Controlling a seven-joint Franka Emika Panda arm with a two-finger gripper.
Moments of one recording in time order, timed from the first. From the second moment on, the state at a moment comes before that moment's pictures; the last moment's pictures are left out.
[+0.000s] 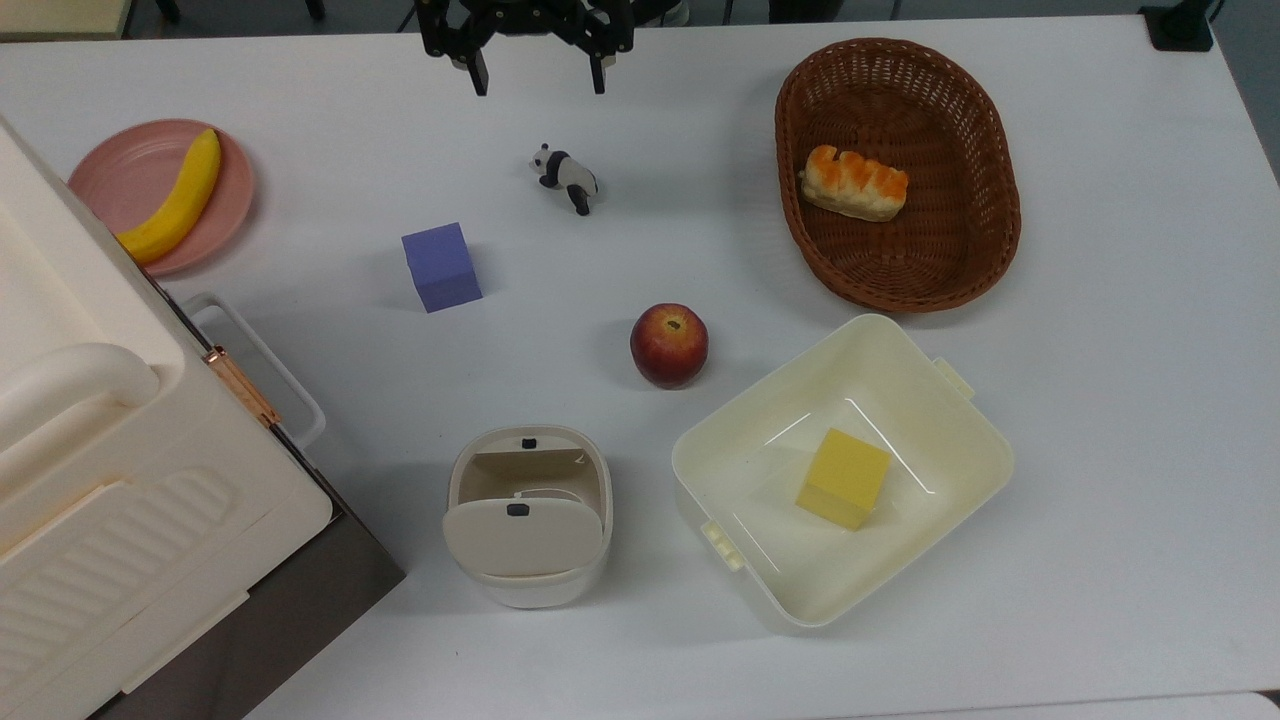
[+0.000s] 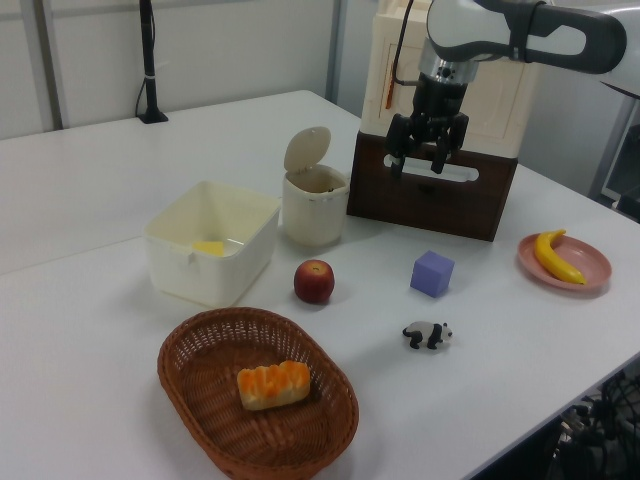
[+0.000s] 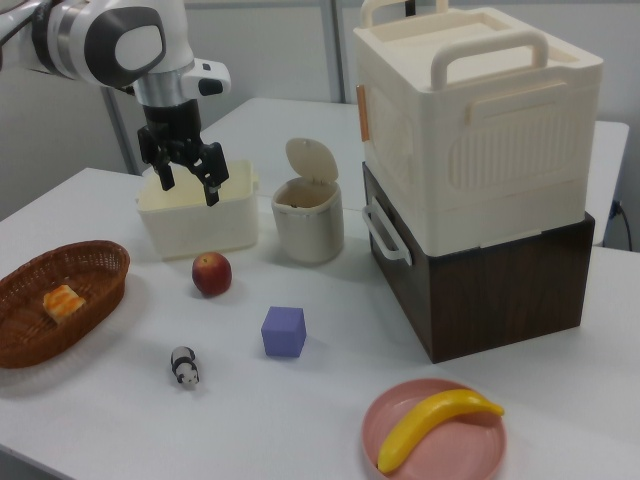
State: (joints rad) arm -0.01 0.01 0.01 -1.69 0.08 1.73 0.02
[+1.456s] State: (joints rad) arm -0.01 -0.02 0.00 -1.69 0.11 1.76 0.00
